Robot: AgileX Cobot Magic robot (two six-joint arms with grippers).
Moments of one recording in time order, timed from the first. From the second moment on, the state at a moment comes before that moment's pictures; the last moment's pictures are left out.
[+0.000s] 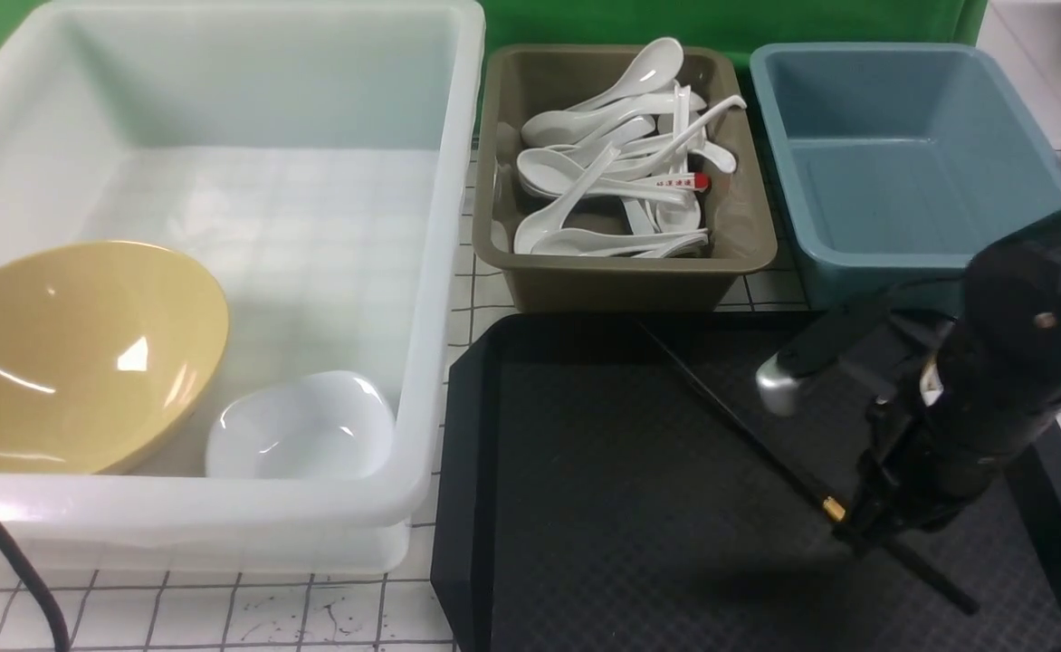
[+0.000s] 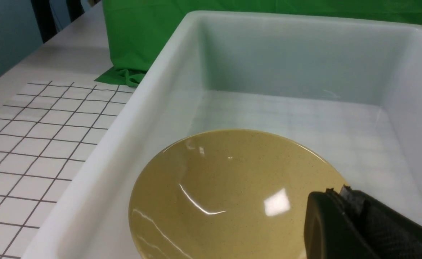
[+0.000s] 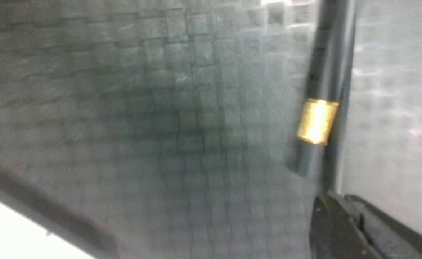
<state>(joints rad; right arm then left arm) 0.43 1.53 -0.95 -0.06 0.91 -0.19 -0.11 0.42 -0.42 0.65 0.43 -0.68</state>
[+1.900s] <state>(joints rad) 0.13 1.76 -1.28 -0.37 0.26 0.27 -0.11 0.42 -0.42 0.64 0.38 -0.68</state>
